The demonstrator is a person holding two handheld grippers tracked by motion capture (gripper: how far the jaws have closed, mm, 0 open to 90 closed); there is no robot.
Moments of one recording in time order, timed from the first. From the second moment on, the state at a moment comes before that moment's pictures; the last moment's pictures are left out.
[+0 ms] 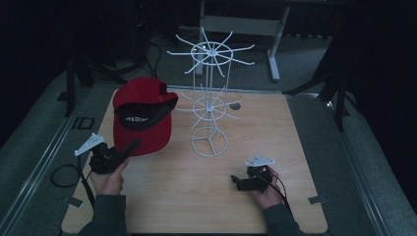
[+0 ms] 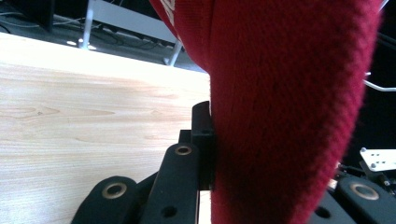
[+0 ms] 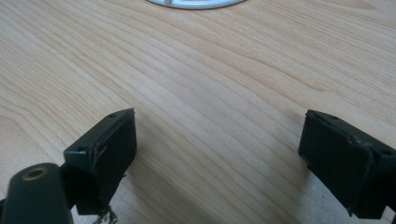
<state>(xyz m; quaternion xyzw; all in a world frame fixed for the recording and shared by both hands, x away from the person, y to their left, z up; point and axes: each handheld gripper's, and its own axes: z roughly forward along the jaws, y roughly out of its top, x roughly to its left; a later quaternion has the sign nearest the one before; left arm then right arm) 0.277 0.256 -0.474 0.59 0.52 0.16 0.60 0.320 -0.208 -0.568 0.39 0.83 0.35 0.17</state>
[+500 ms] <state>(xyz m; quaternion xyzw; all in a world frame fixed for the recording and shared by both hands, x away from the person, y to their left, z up) 0.274 0.257 -0.471 0.59 0.52 0.17 0.60 0.321 -0.208 -0.568 0.39 0.83 0.35 0.17</state>
